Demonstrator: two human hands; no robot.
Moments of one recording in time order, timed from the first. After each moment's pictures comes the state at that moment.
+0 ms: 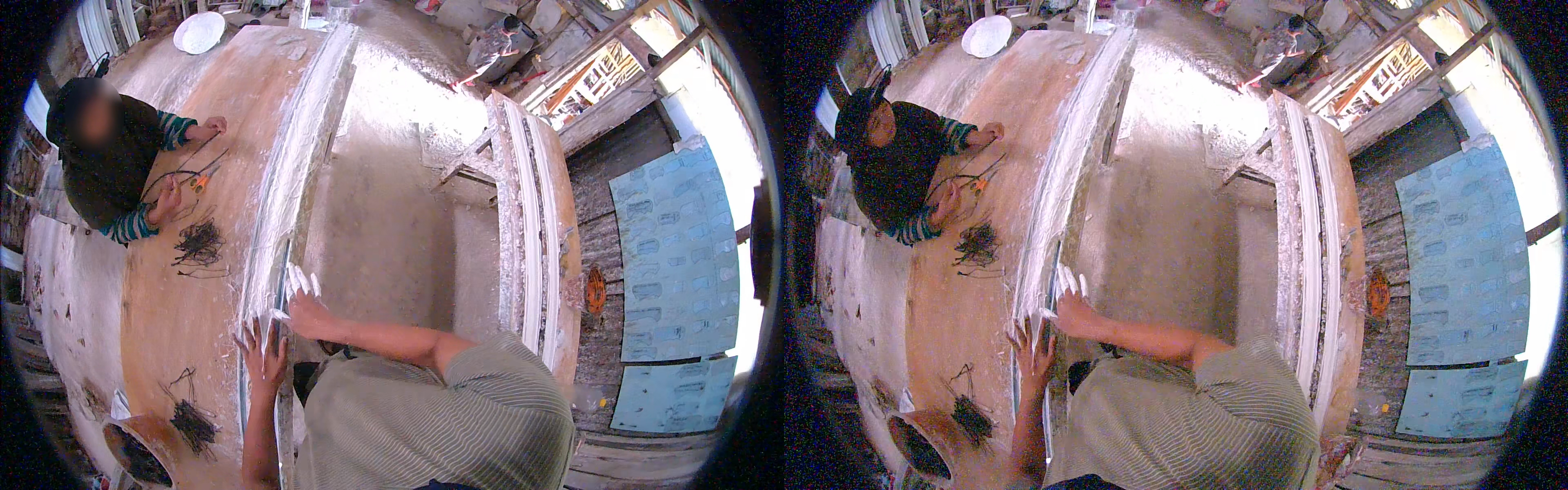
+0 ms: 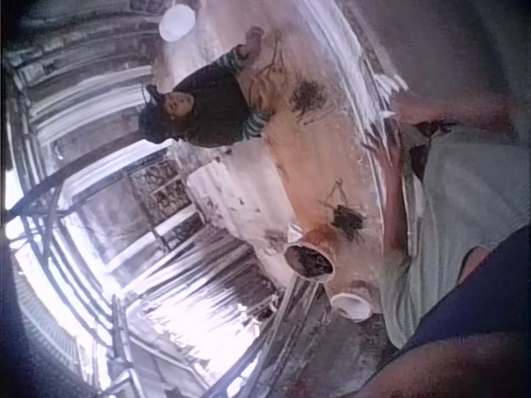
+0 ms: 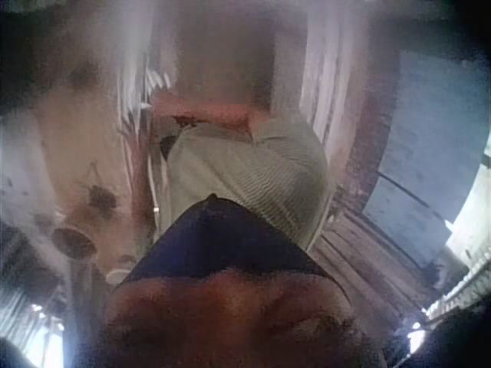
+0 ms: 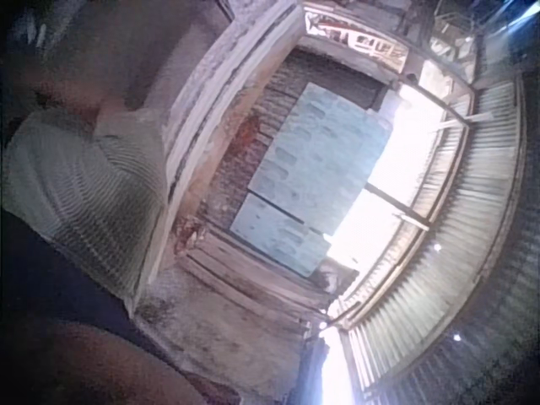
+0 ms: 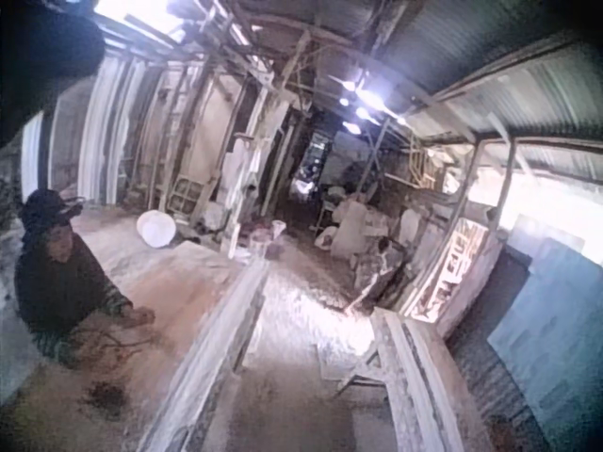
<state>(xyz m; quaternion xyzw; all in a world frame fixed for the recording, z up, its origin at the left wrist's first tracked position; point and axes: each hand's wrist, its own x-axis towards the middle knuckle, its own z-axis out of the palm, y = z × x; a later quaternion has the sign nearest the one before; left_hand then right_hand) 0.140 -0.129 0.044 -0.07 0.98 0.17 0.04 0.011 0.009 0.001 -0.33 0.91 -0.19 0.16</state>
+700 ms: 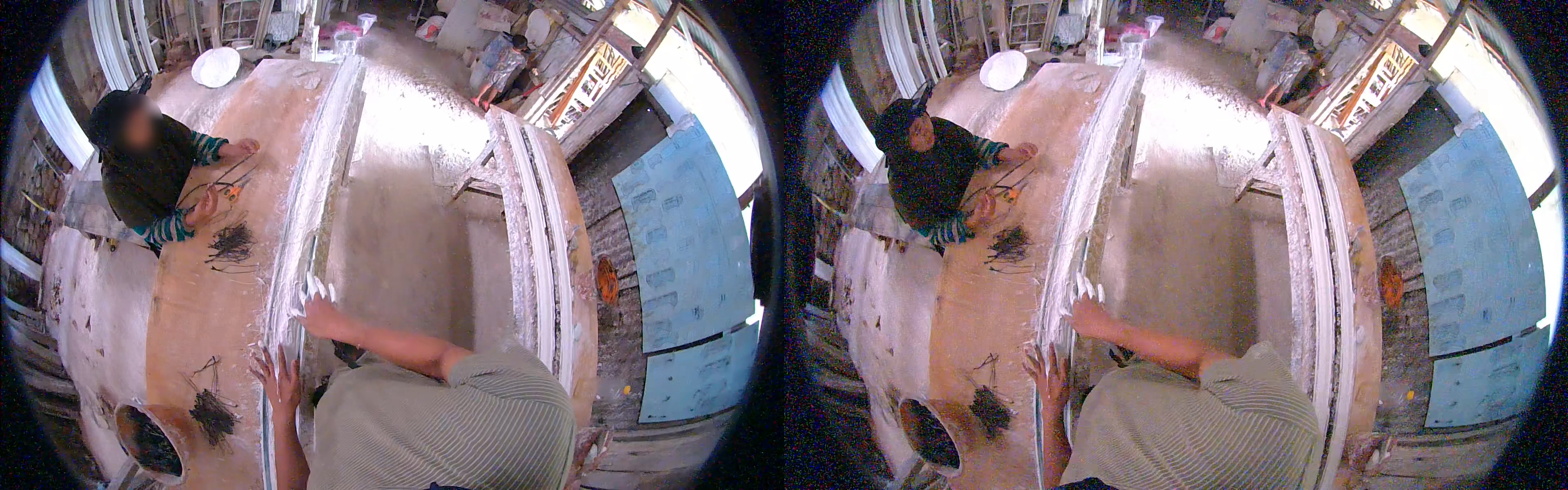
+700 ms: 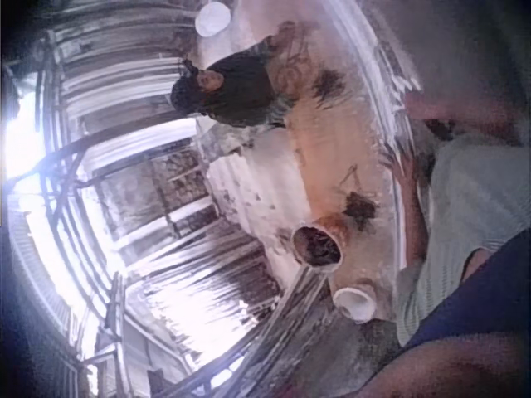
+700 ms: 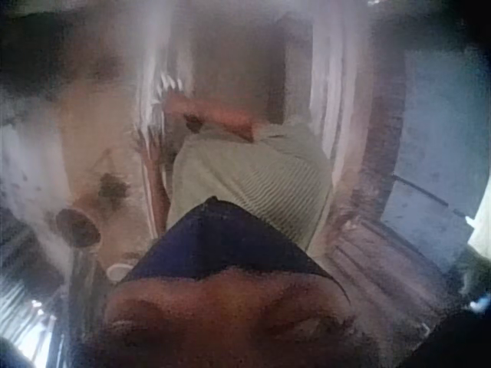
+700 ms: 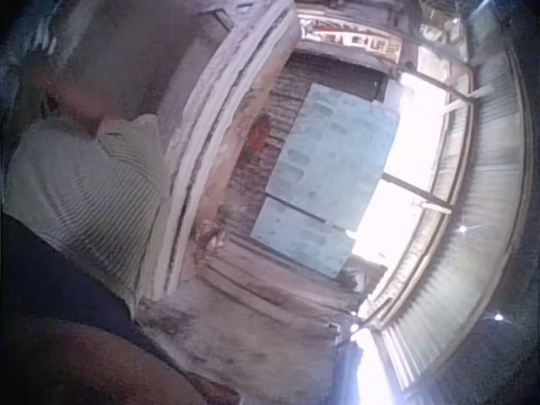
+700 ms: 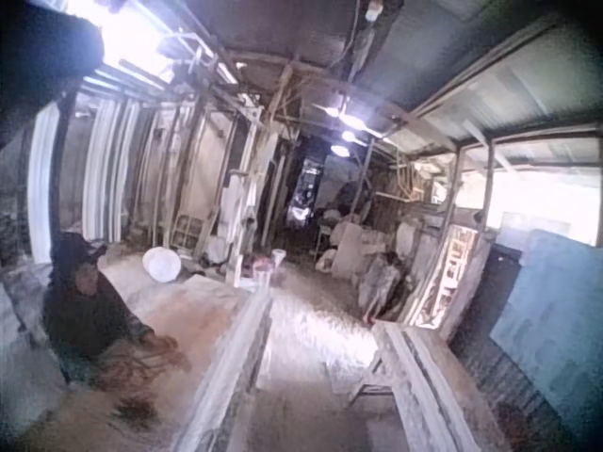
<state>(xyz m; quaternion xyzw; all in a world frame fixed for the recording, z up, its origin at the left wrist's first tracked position) 0.245 -0.144 0.056 -0.18 0.96 0.20 0.07 0.056 -0.015 0.013 -0.32 0.91 -0.19 0.19</state>
